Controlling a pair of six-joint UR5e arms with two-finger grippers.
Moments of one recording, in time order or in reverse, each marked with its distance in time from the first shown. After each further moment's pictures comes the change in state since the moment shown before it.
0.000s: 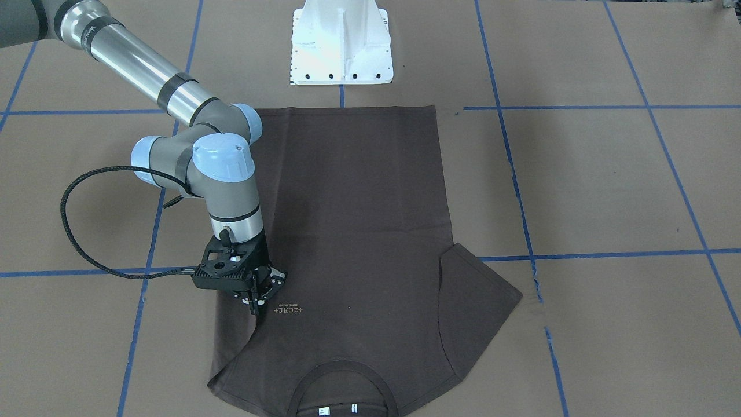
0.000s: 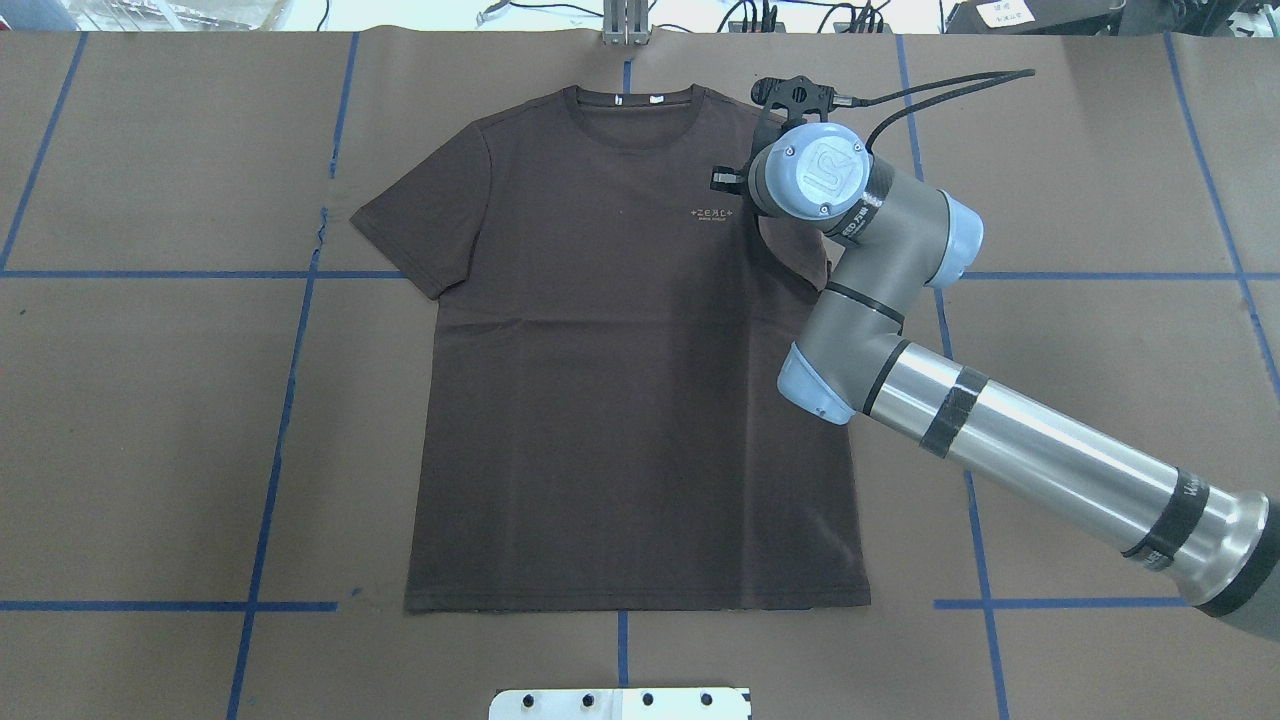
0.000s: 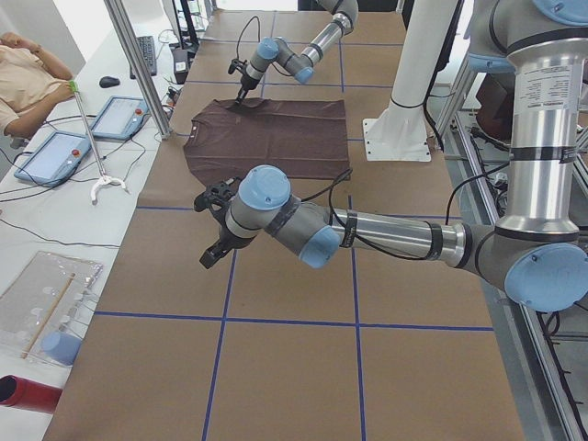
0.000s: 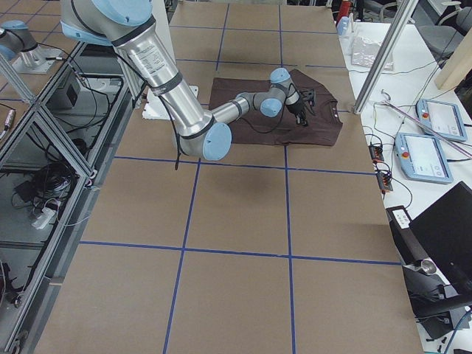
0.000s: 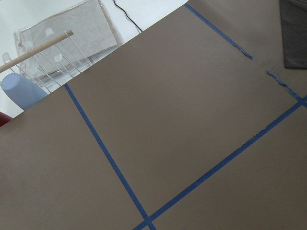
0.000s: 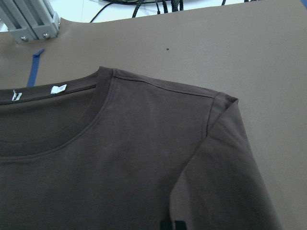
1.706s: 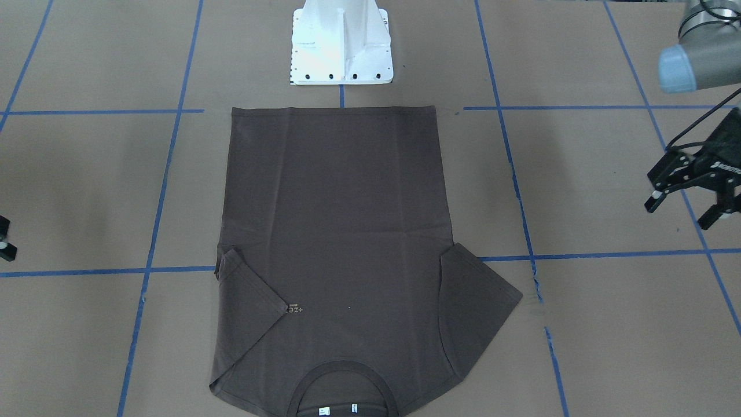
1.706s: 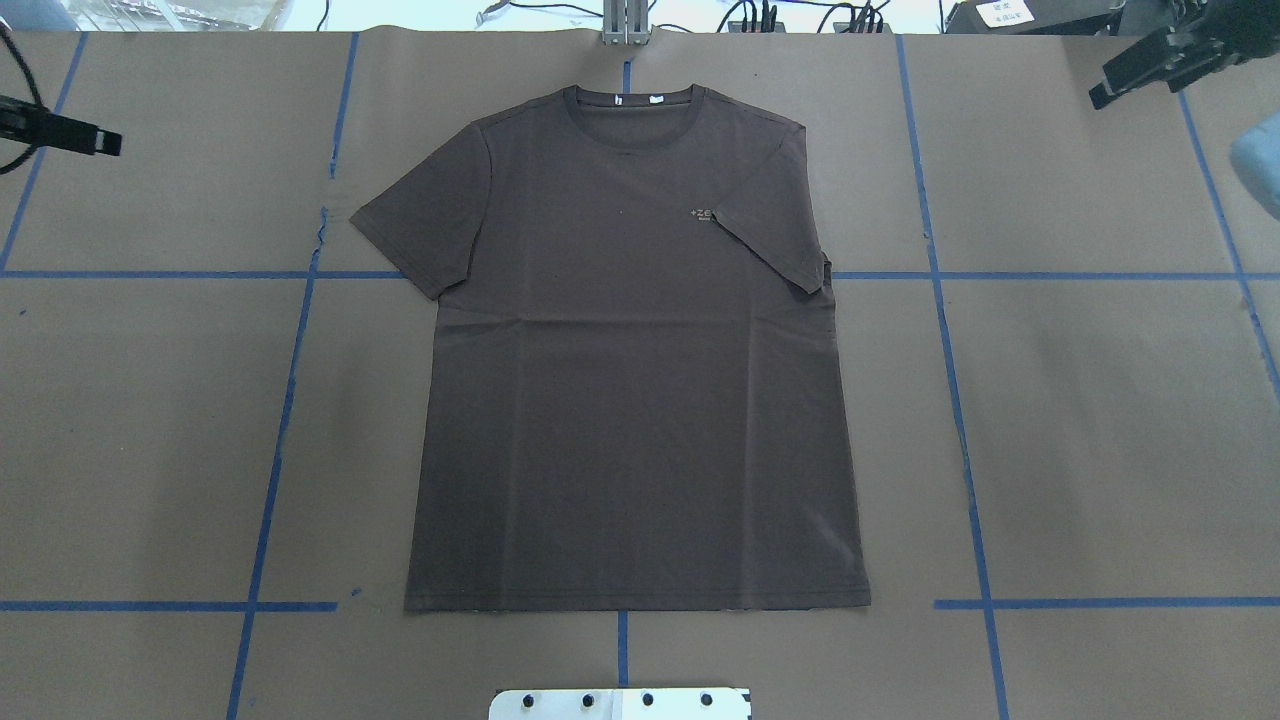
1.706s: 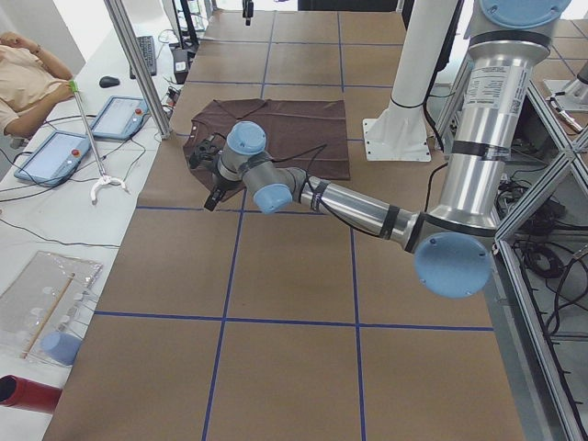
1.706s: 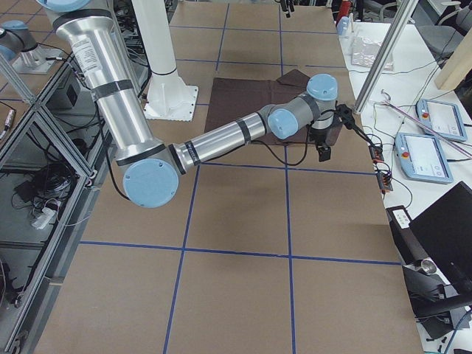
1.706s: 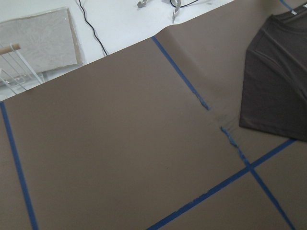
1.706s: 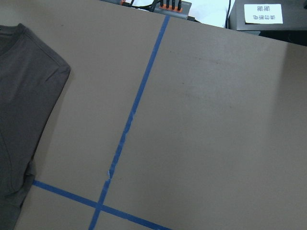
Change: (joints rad) left arm 0.419 -0.247 0.052 -0.124 0.262 -0.817; right arm 0.643 -0.396 0.410 -0.358 0.816 -0.953
